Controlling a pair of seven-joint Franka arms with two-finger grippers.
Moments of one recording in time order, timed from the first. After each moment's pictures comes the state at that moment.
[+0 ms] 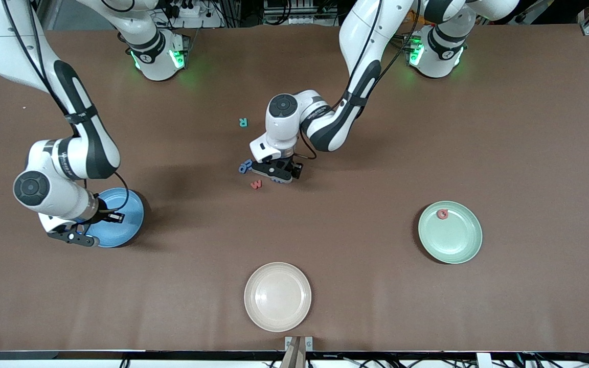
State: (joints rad) left arm -0.94 0.84 0.02 -1.54 0.08 2.55 -0.65; right arm -0.14 0.50 0.11 -1.86 -0.18 2.30 0.32
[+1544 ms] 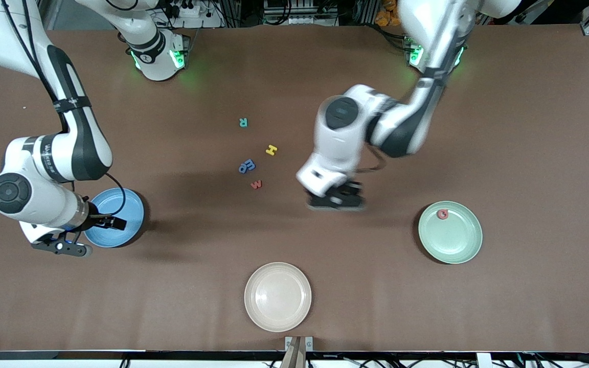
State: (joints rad) left arm -0.64 0.53 0.12 -1.50 0.08 2.13 -0.55; right arm -0.06 0.50 0.13 -1.64 -0.17 2.05 0.31
